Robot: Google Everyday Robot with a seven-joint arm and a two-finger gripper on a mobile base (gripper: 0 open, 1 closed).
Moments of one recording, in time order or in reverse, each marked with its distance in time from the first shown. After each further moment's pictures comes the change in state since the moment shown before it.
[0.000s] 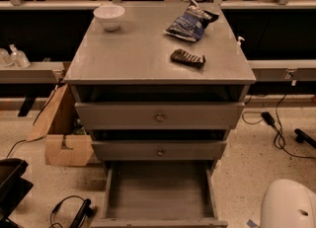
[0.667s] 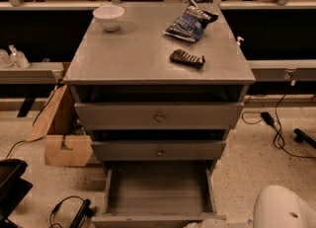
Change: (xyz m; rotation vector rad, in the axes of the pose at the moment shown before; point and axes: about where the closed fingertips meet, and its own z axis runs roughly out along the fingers) arm -0.012 -0.038 0.042 0.004 -0.024 -0.063
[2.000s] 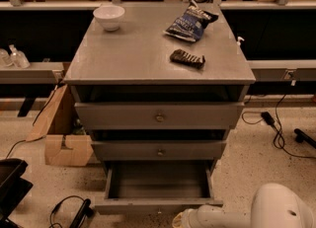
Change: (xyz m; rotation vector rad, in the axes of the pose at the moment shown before) arm -0.026 -0.058 0.001 0.054 -0.024 -0.037
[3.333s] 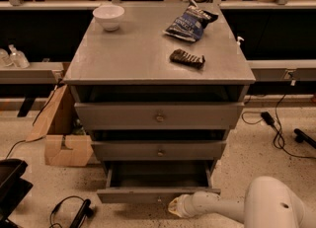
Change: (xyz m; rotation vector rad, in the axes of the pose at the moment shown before) arm -0.033 -0.063 -0.001 0.062 -0.015 -0.052
